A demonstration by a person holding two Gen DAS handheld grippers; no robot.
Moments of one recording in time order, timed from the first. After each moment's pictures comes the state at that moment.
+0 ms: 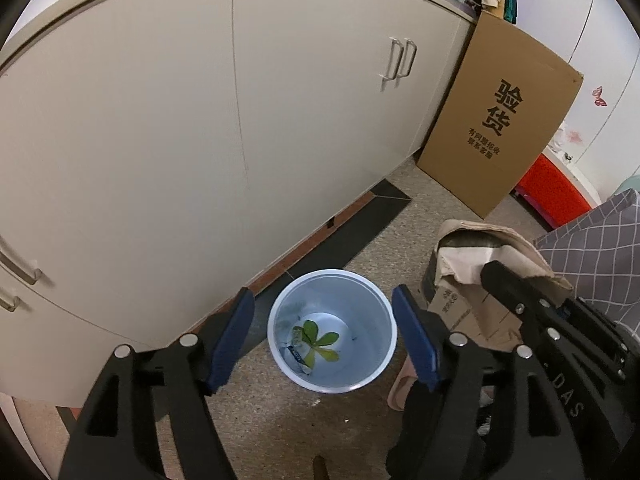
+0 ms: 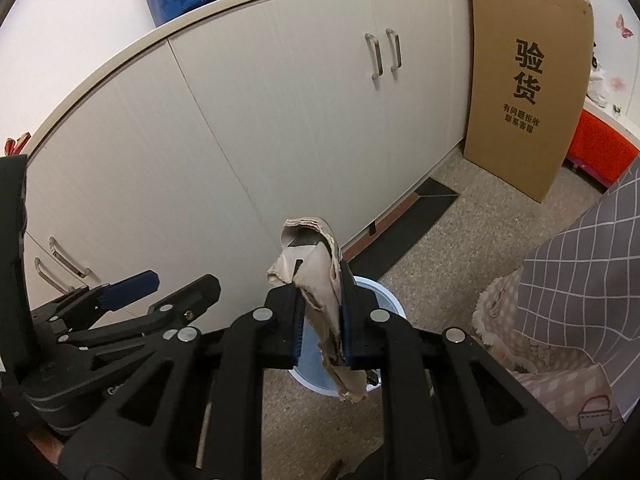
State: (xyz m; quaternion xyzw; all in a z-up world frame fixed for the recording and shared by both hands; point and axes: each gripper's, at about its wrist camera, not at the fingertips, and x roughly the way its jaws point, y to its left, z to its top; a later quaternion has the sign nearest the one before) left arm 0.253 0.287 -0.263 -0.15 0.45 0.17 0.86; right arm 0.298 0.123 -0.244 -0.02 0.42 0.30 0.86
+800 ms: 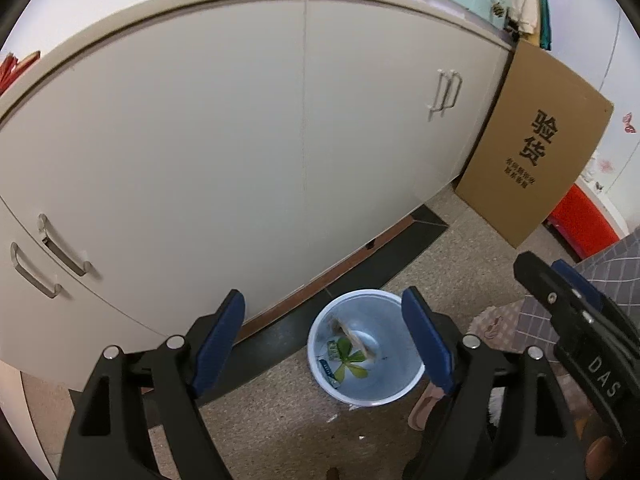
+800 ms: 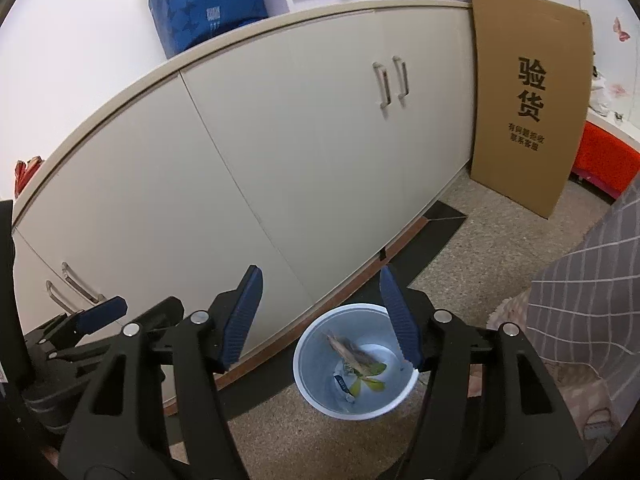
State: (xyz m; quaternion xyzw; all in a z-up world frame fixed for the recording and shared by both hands) left arm 0.234 0.301 -0.233 -0.14 0.42 0.25 0.86; right arm 0.301 0.117 -0.218 0.02 0.38 0.30 0.87
